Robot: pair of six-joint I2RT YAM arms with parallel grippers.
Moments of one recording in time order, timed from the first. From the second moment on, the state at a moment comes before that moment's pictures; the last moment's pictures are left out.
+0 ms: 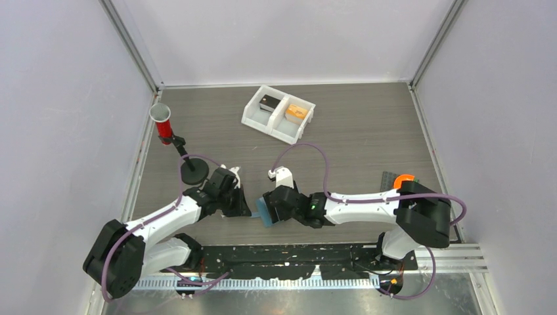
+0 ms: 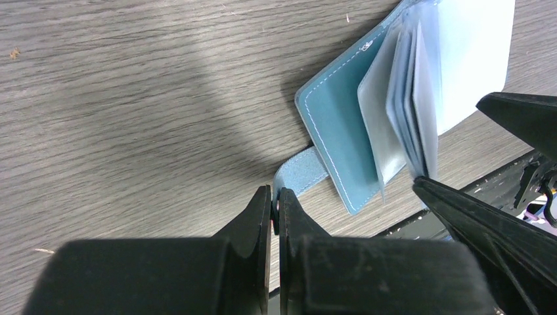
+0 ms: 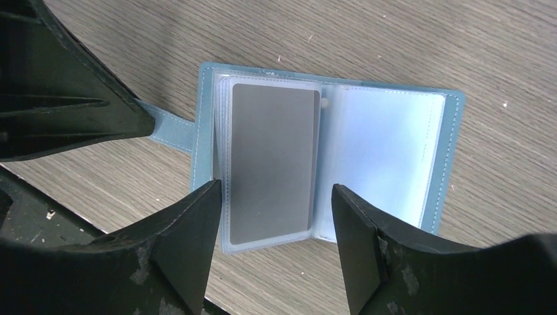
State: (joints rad) left arm -0.57 1.09 0.44 -0.34 0.22 -0.63; right arm 1.22 1.55 0.82 -0.13 0.38 0.63
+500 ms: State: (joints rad) left arm -0.57 1.10 0.44 -0.34 0.22 -0.63; right arm 1.19 1.44 0.76 -0.12 0.36 0.61
